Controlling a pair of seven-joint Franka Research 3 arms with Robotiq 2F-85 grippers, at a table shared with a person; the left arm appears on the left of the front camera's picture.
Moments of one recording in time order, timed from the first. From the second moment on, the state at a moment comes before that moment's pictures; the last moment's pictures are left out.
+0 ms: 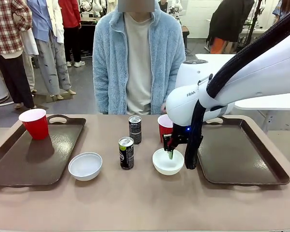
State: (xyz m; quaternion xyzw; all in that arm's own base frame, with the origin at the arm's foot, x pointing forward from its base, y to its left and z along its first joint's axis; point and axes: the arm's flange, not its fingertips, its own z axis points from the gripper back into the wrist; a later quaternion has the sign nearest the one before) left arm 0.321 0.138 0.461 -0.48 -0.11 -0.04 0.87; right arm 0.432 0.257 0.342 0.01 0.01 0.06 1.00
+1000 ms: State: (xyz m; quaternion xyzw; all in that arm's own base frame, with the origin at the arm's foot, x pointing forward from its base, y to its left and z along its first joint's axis) left arm 0.321 0.138 0.461 -0.48 -0.11 -0.04 0.87; right arm 0.400 0.253 0.415 0.04 0.01 0.11 0.99
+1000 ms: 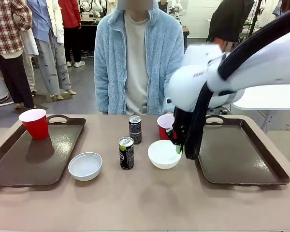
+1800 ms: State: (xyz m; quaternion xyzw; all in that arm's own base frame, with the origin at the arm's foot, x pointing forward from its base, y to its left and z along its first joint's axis) left arm 0.321 0.138 0.461 -0.48 -0.11 -0.04 0.87; right arm 0.329 0.063 0.483 0.10 -0.01 0.04 0.99
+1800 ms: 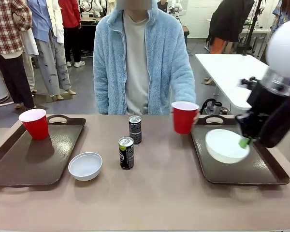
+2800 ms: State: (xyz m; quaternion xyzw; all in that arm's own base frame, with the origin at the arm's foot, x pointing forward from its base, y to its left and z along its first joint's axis) left arm 0.322 0.138 0.461 -0.48 -0.11 -0.04 0.87; right arm 0.252 0.090 0.516 0.06 0.00 0.09 0.99
